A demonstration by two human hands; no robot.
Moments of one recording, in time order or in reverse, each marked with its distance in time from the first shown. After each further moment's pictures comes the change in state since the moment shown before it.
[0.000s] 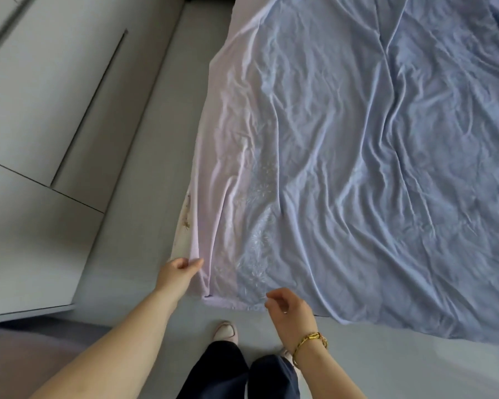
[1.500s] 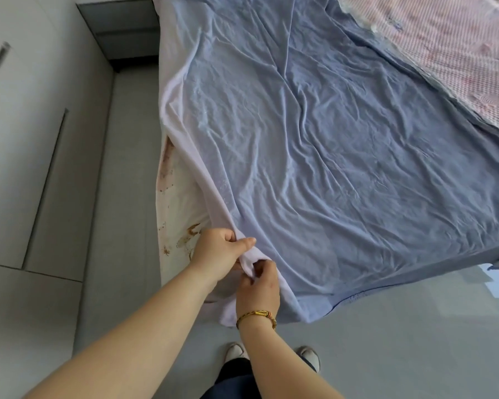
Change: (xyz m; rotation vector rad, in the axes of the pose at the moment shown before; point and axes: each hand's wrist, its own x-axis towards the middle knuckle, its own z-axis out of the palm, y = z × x) left_hand -0.142 0.114 0.007 0.139 -0.410 0.466; right_hand -0.062 -0.052 0.028 0.518 0.581 0.049
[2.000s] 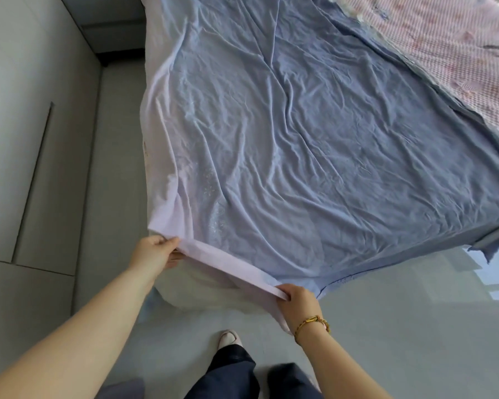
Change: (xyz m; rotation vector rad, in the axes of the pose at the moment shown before) left_hand 0.004 -0.059 -0.040 -0.102 0.199 -0.208; right_hand 0.008 0.055 -0.094 -0.629 -0.320 -0.030
